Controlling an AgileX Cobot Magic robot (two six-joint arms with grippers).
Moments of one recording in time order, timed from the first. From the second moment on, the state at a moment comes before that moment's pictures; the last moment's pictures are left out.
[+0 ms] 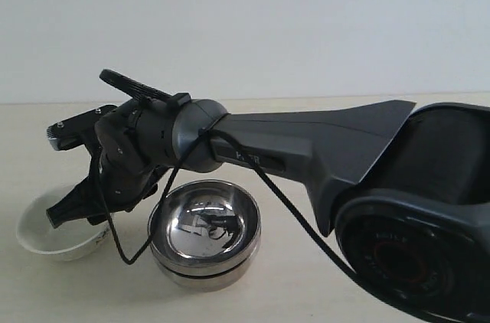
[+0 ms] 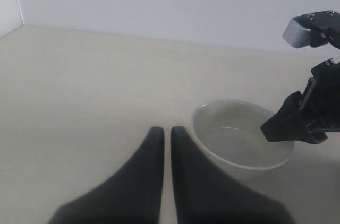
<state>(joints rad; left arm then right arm) 0.09 0.00 0.00 -0.02 0.31 -0.08 0.95 2.41 -2.02 -0.06 0.64 0.21</state>
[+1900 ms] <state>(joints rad) 0.09 0.00 0.00 -0.02 0.31 -0.08 0.86 1.94 -1.70 0.01 0.85 0.32</state>
